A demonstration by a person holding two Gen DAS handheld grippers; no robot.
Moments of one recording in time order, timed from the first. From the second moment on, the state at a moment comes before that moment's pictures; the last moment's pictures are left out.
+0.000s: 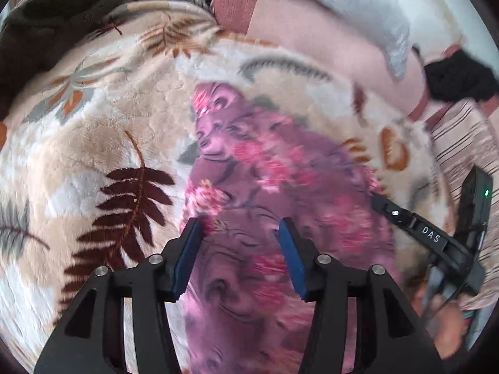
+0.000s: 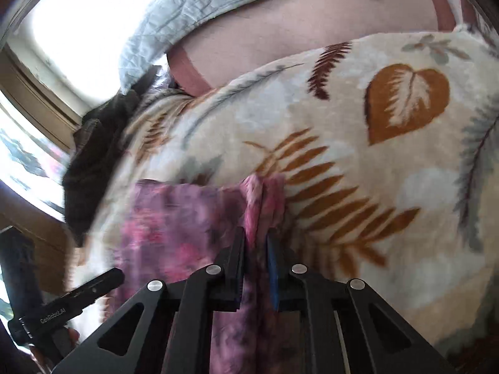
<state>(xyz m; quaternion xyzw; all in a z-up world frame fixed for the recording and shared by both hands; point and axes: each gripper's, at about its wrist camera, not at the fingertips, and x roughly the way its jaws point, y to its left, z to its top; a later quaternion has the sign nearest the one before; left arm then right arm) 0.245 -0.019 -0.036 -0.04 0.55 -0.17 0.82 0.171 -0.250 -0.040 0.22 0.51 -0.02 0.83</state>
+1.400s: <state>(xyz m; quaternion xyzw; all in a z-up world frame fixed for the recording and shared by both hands) 0.119 0.023 -0.018 0.07 0.53 -0.17 0.83 0.040 -0.213 0.004 0.04 0.54 0.09 0.83</state>
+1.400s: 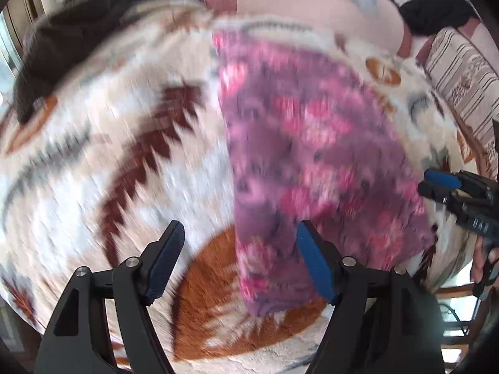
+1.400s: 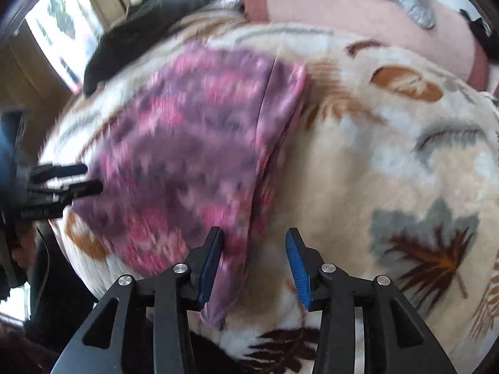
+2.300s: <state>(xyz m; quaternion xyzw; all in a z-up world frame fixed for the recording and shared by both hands) 0.252 -0.017 -0.065 -0.02 0.56 -0.13 0.82 0.183 -0.227 -0.044 0.13 0.50 0.02 0.86</state>
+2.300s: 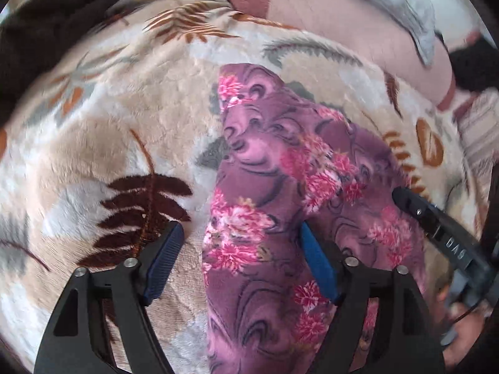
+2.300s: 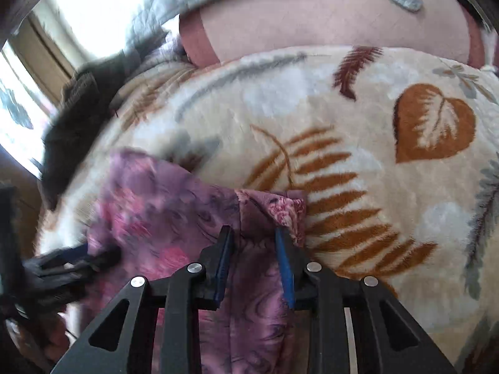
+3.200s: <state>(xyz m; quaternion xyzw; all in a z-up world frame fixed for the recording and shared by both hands) 0.151 0.024 -0.039 0.02 0.55 -0.16 0.82 0.064 -0.216 -0.021 0.00 0.57 0.08 0.82</state>
